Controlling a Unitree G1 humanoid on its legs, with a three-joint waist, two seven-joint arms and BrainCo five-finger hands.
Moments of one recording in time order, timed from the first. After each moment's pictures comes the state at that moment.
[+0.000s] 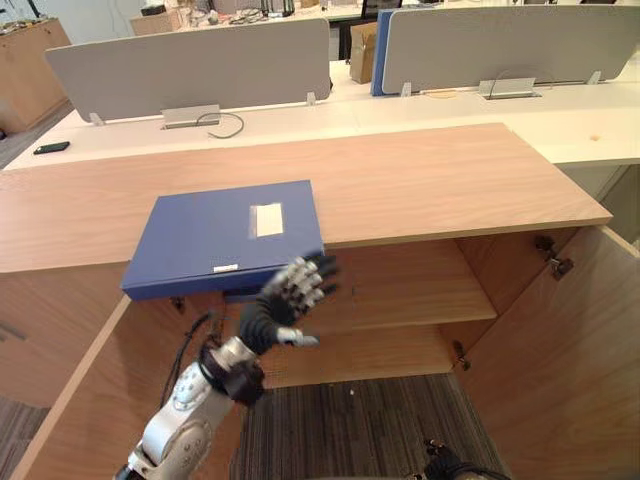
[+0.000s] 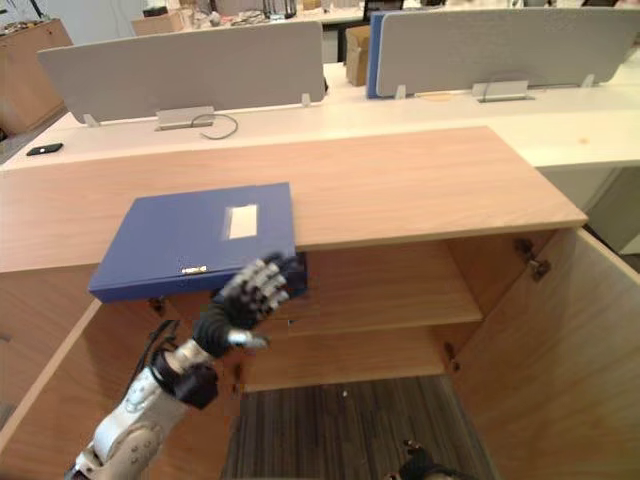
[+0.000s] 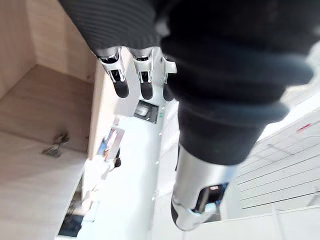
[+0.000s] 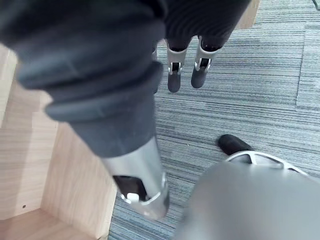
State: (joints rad) left arm 0.11 0.47 -0.29 -0.41 -0.85 -0.15 -0.29; right arm 0.02 -0.18 0.03 1.14 -0.23 0.00 -0.03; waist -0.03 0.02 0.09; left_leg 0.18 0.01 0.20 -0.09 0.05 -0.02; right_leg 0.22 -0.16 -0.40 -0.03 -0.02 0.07
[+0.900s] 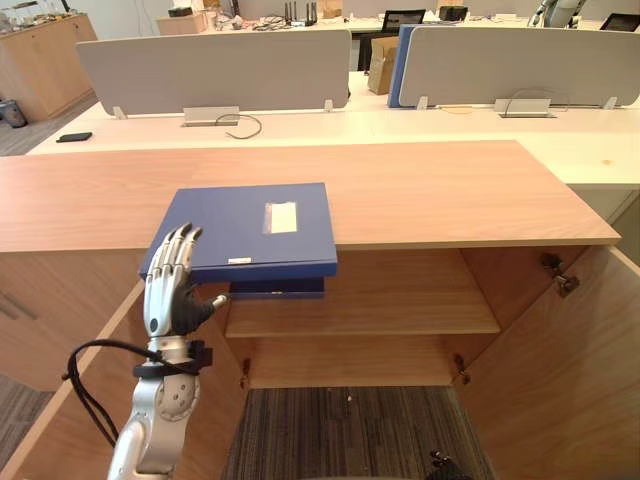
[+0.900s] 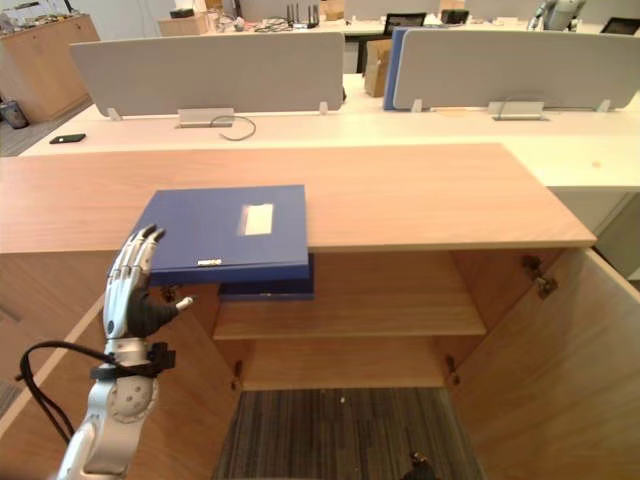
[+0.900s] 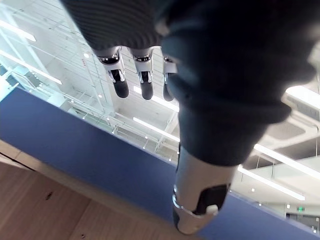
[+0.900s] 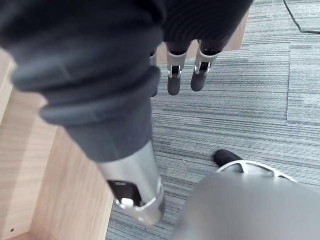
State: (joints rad) left arm 0.16 0.33 0.06 -0.21 0.82 -0.16 0.41; right arm 0.06 -0.14 -0.02 1.14 -0.22 0.01 -0.11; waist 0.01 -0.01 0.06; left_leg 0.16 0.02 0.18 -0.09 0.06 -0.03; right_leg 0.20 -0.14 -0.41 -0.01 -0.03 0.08
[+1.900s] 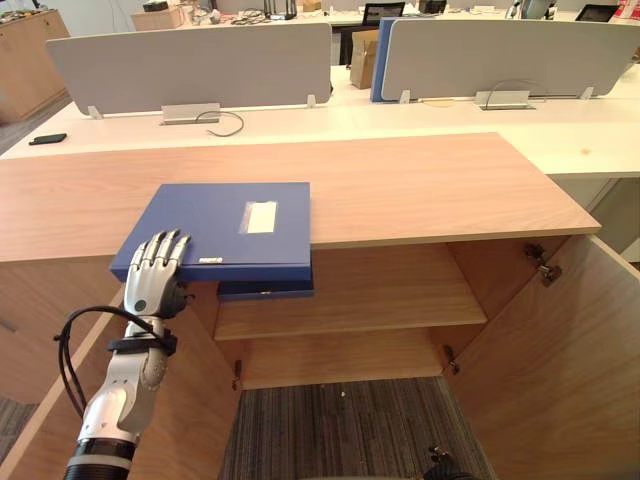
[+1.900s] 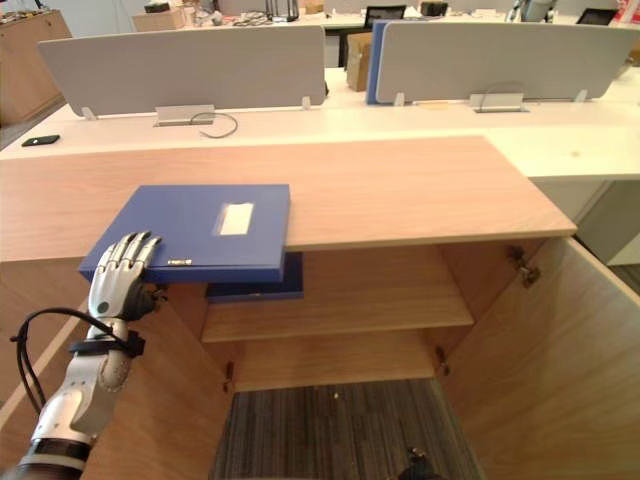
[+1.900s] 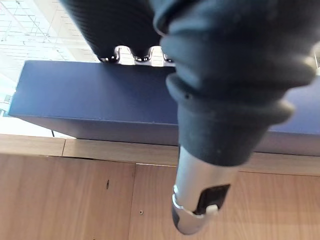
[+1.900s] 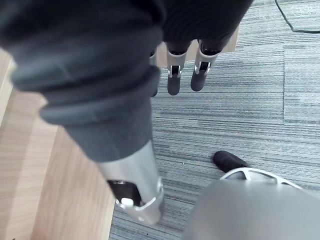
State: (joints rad) left arm -0.01 0.52 0.06 0.09 0.96 -0.08 0.41; right arm 0.05 -0.13 -0.04 1.13 -0.22 0.00 -0.11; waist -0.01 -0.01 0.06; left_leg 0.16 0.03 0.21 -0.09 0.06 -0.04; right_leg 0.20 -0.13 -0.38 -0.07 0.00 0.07
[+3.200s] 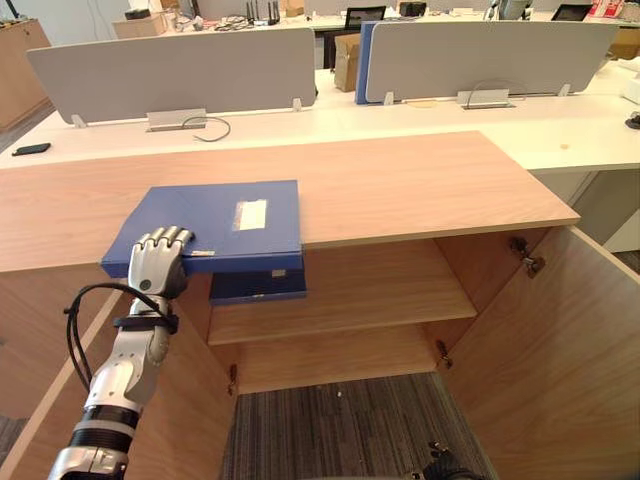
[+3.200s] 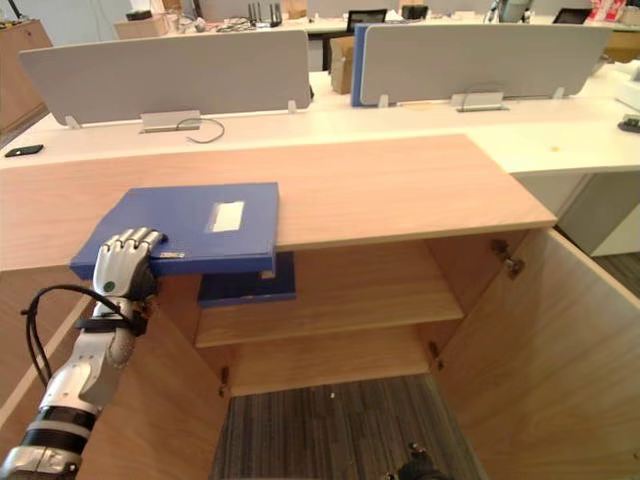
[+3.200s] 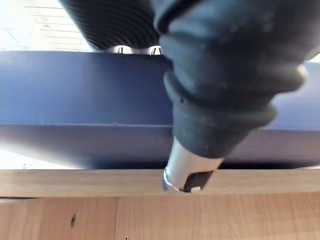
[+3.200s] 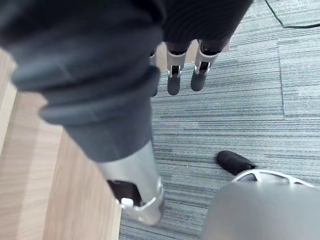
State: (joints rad) left arm -0.16 0.57 -0.01 0.23 0.97 -0.06 0.46; right arm 0.04 -0.14 -0.02 1.13 -0.18 0.00 -0.13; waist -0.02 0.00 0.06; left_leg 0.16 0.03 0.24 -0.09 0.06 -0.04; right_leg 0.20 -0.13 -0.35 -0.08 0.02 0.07
